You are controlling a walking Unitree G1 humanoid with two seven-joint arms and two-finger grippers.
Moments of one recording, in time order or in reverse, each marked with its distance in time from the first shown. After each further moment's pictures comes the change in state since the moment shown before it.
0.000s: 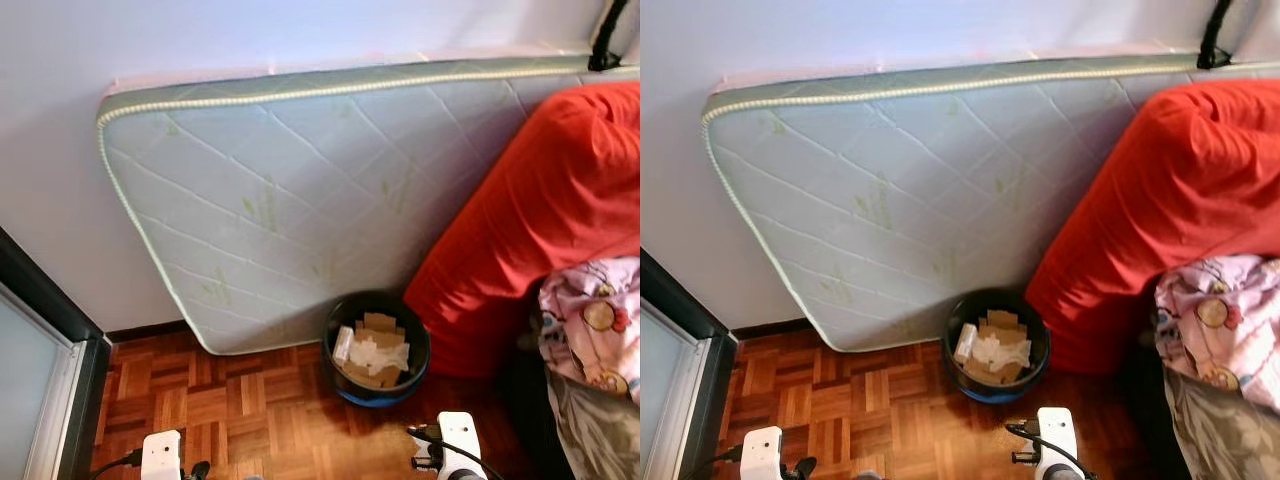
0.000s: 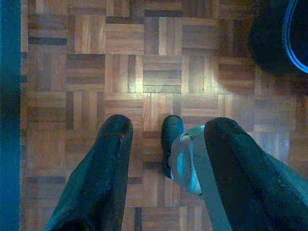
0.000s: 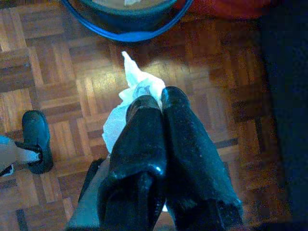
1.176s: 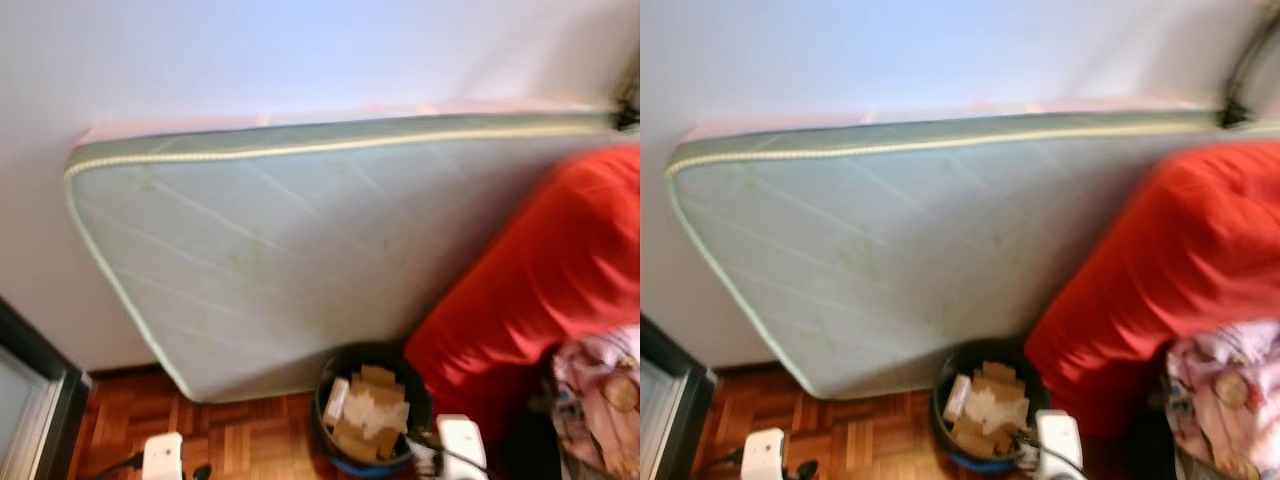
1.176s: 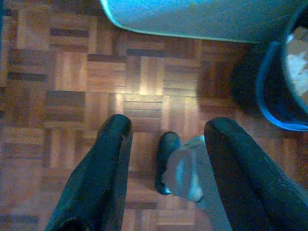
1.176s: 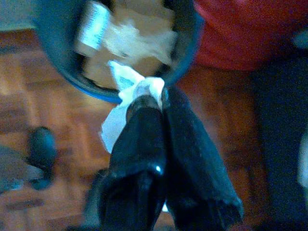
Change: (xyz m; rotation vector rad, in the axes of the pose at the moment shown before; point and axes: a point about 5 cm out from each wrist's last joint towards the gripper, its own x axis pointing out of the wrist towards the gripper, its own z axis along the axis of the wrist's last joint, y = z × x) left arm -0.003 0.004 -0.007 0.007 0.019 0.005; right arm 0.000 0.009 -0.001 0.002 0.004 0.032
